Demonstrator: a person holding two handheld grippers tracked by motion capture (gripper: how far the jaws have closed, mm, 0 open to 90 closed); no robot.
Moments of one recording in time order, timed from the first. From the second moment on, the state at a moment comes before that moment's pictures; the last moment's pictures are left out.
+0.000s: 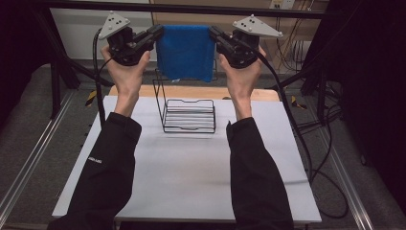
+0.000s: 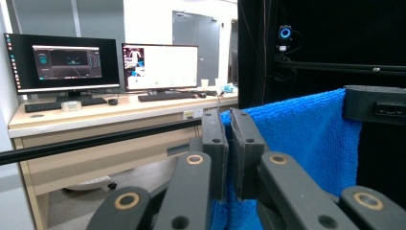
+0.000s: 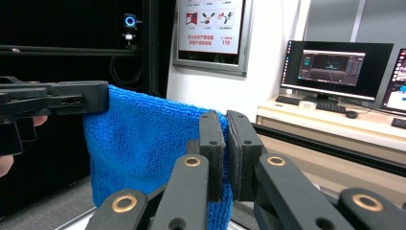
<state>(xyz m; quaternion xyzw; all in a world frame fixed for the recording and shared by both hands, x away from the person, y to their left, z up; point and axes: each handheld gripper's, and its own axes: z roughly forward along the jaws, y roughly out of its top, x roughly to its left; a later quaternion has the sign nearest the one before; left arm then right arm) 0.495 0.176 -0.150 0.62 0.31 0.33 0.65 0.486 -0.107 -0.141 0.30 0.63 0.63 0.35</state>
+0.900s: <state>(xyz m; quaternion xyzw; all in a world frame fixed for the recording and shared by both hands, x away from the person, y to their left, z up) 0.508 0.183 -0.199 0.65 0.30 0.32 0.62 0.511 -0.105 -0.182 0.31 0.67 0.59 0.33</state>
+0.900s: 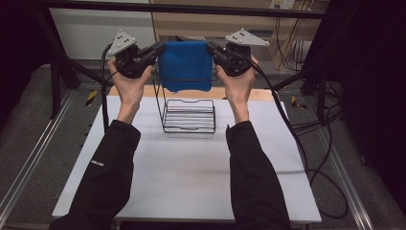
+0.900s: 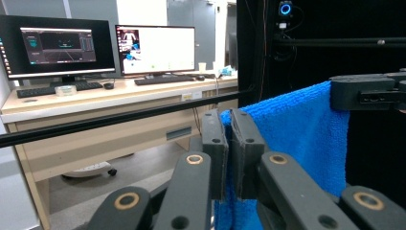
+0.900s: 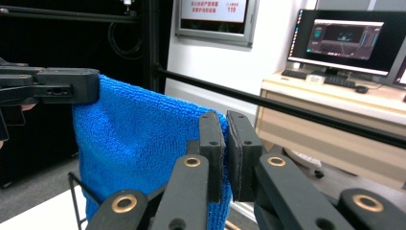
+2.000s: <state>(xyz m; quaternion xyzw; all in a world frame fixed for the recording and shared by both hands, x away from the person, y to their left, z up) 0.482 0.189 -0.225 0.67 0.30 0.29 0.62 0.484 -0.112 -0.211 0.29 0.70 0.59 0.29</state>
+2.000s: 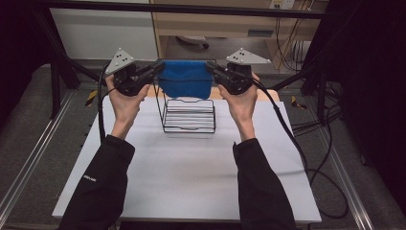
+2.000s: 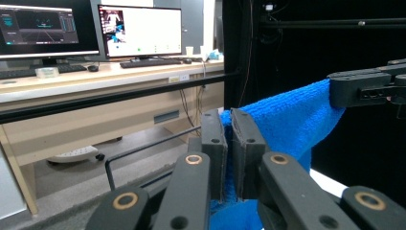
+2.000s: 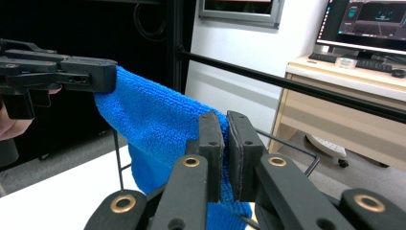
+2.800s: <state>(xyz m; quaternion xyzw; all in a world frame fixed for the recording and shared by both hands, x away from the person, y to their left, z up) 0.469 0.191 -0.243 0.71 0.31 0.26 0.57 0.473 -0.117 -0.235 0.29 0.74 0.56 0.25</state>
